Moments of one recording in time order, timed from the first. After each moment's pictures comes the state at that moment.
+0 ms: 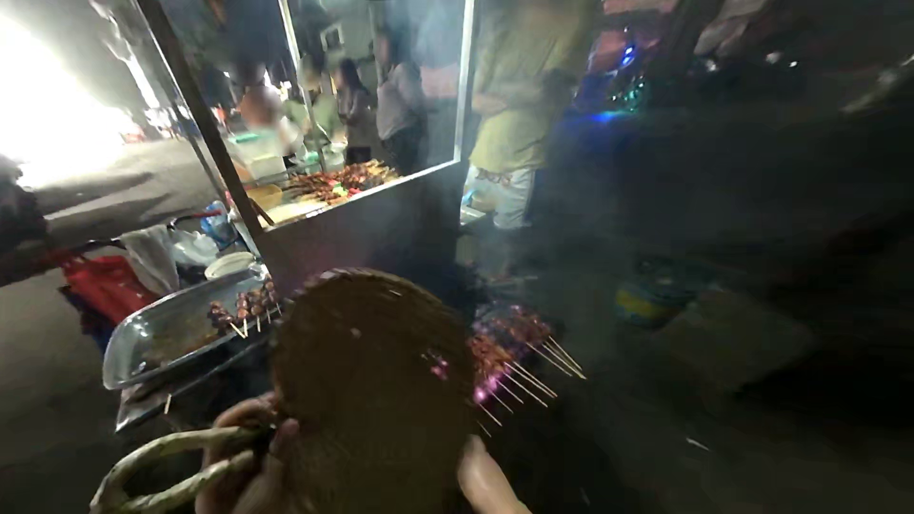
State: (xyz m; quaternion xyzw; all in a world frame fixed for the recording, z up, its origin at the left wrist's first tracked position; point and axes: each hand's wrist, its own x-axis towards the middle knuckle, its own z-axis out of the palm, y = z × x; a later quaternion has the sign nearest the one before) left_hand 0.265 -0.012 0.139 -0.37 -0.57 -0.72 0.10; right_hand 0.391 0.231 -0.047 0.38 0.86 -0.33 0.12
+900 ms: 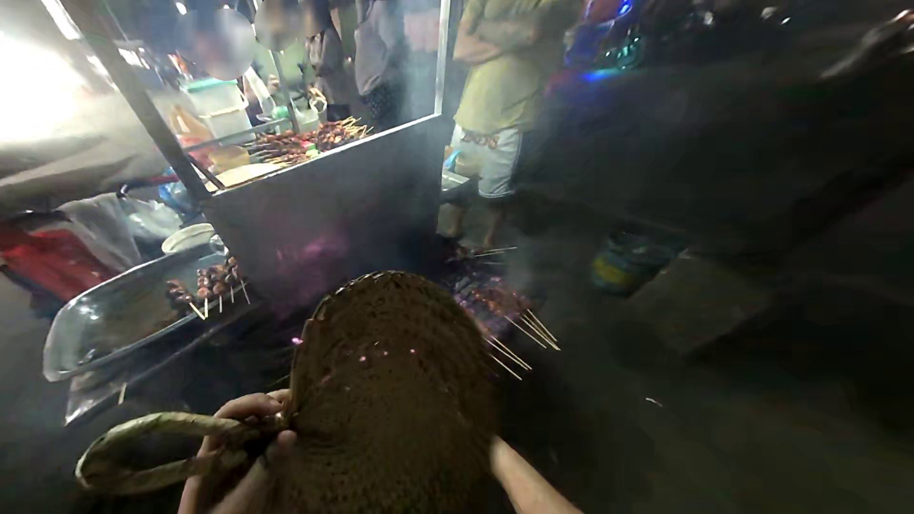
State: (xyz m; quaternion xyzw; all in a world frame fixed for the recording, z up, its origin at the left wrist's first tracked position) left_hand 0.271 0.007 0.134 -0.41 -0.59 -0.69 -0.03; right_hand 0.402 0.283 -0.027 0.42 0.70 -0.57 0.15
